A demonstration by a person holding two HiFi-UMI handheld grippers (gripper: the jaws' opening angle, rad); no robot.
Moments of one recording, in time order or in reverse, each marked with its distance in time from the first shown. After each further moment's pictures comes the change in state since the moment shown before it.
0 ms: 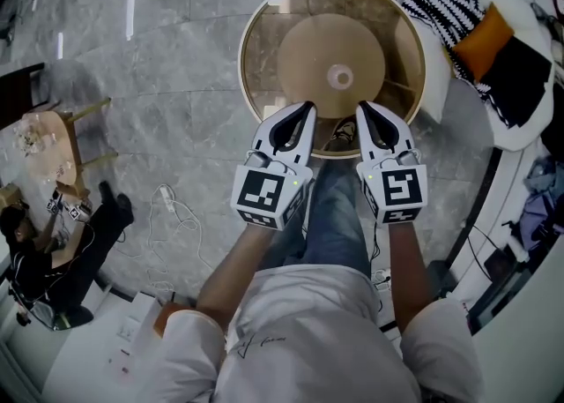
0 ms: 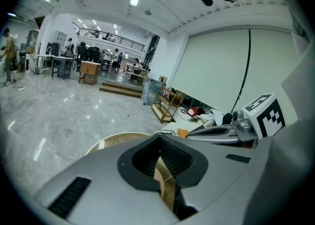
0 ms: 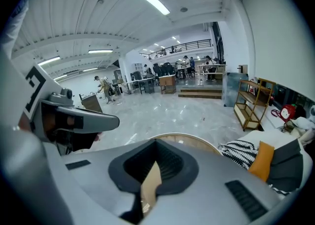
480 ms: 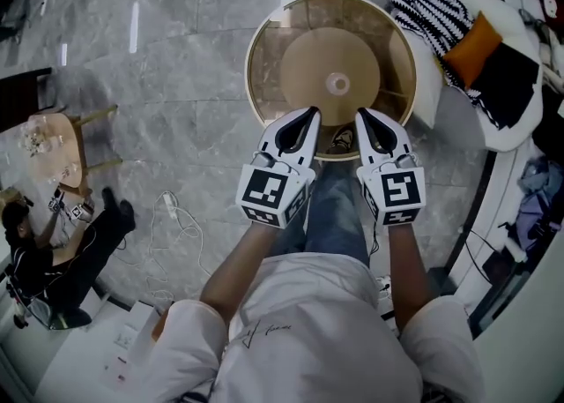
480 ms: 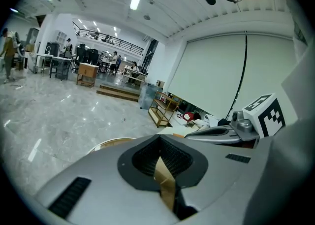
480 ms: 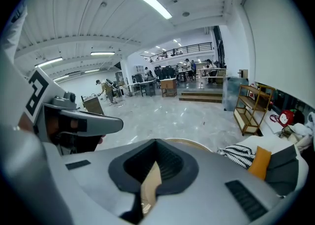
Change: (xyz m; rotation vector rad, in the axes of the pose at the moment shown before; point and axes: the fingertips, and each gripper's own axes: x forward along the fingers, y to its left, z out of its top) left arm -0.029 -0.026 0.030 -0.011 -0.039 -0.040; right arm -0.040 0.015 0.034 -0.014 -0.023 0.001
